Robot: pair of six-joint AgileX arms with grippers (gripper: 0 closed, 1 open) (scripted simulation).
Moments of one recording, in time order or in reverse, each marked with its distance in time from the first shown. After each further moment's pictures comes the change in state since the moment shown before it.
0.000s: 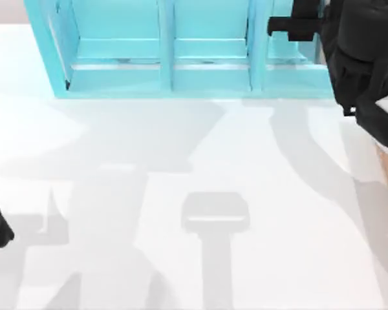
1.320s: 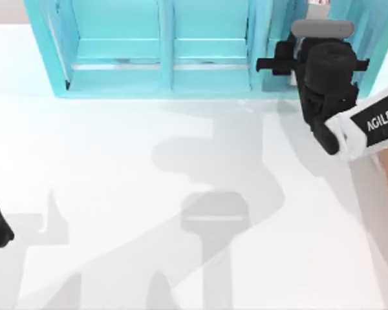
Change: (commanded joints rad) left arm 0.000 0.000 0.000 0.000 0.000 0.000; right arm -0.153 0.675 0.276 0.386 -0.152 -0.012
